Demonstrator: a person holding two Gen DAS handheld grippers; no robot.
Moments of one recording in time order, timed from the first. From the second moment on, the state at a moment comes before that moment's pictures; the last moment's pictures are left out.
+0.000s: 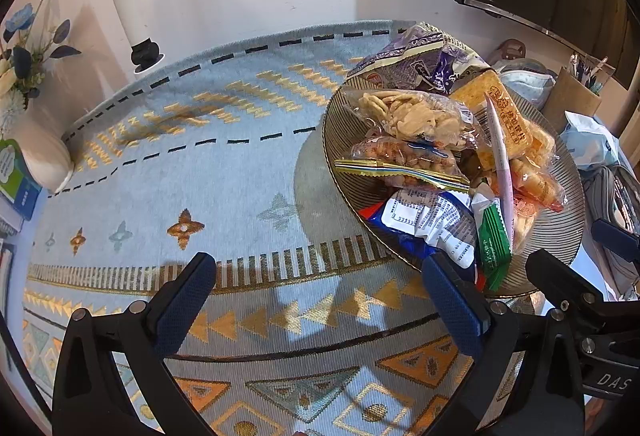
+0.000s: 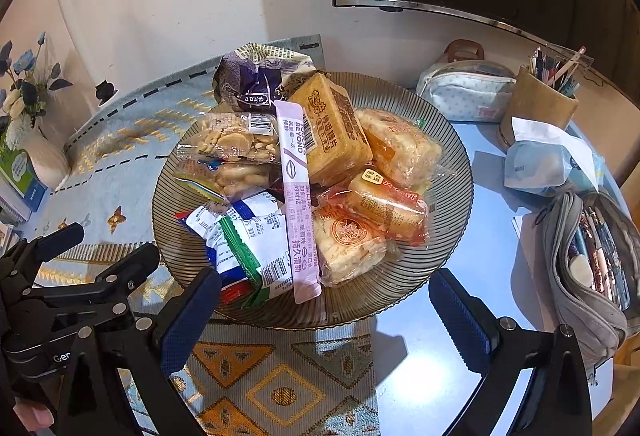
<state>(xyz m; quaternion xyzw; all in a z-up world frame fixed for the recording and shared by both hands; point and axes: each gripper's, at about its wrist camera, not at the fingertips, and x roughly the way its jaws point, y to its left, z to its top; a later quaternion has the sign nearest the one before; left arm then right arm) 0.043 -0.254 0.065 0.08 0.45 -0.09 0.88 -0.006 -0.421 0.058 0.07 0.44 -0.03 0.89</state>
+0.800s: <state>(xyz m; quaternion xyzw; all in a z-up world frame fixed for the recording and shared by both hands) 0.045 -0.252 0.063 0.07 0.46 -0.08 0.88 -0.003 -0.415 0.055 0.07 0.45 -0.03 0.89</state>
